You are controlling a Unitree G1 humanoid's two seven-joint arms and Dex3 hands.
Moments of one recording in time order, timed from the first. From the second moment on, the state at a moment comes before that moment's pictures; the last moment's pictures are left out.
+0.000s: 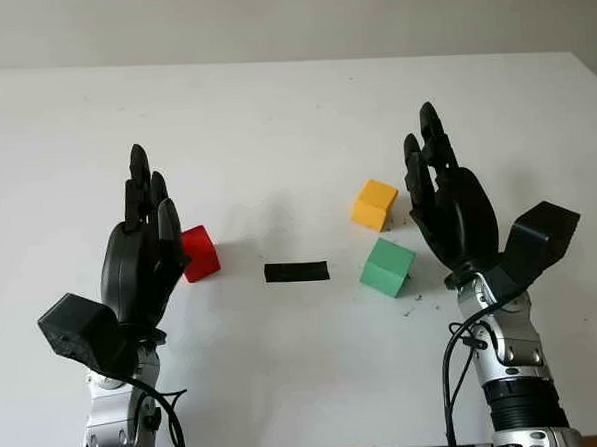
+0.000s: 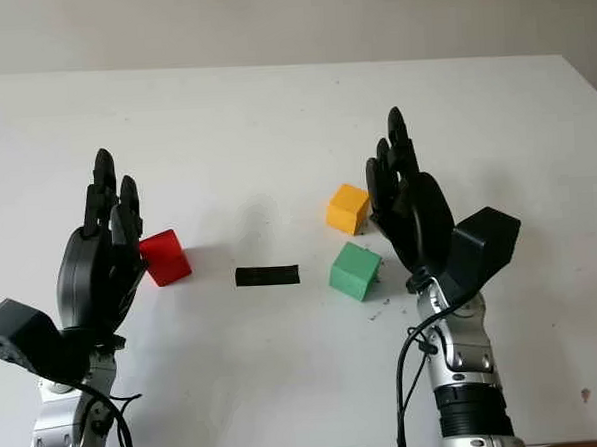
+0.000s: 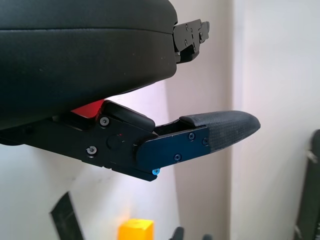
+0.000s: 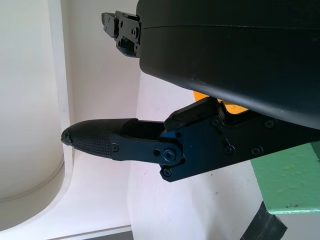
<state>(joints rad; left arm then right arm) -0.09 0.12 0.16 -0.04 -0.15 -0.22 -0.14 -0.33 -0.14 -0.13 0.24 0.20 -0.12 0.28</state>
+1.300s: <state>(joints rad) -0.19 0.59 -0.11 -0.40 1.01 0.32 -0.56 -0.28 -0.12 -0.11 0.17 0.21 -0.08 0.26</state>
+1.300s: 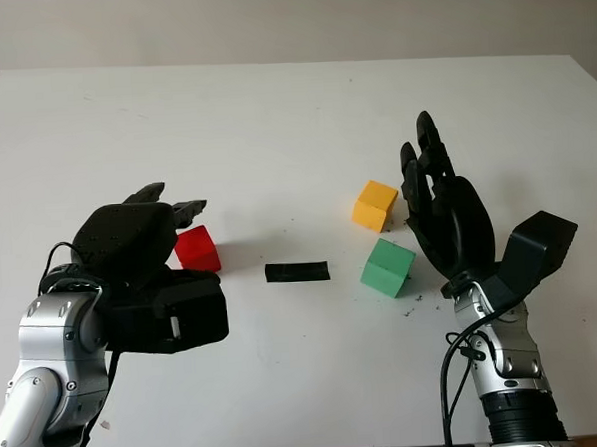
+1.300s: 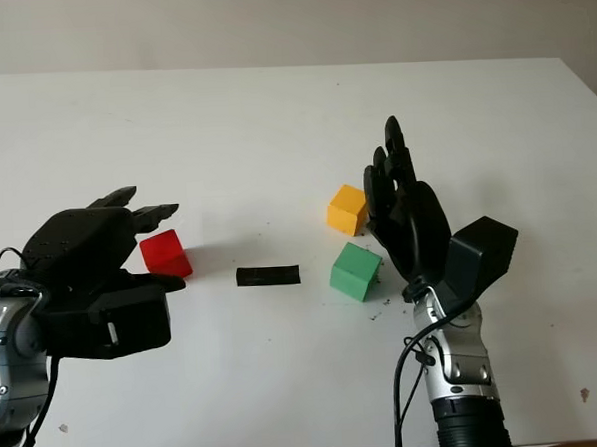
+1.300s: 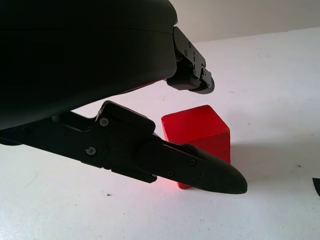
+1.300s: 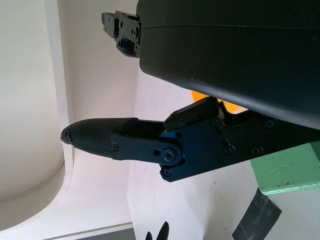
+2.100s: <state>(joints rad) -0.19 0.55 -0.17 -0.36 1.24 0.33 -0.51 -0.30 -0.12 -0.11 0.18 0.21 -0.07 0.28</state>
